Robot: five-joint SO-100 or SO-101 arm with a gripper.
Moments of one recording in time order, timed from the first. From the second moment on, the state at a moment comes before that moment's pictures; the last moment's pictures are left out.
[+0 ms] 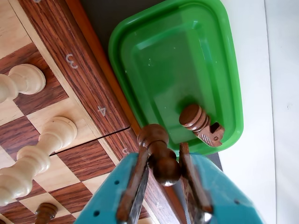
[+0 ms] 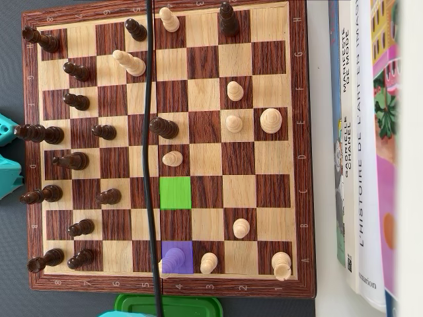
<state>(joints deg) 38.1 70.6 70.0 77.6 73.1</state>
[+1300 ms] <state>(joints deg) 35.2 74.2 70.0 77.6 73.1</state>
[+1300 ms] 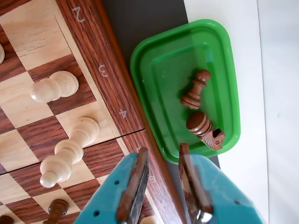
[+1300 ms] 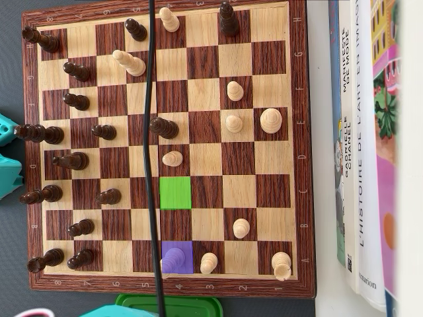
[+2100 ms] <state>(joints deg) 28.5 89.9 79.5 77.6 76.1</state>
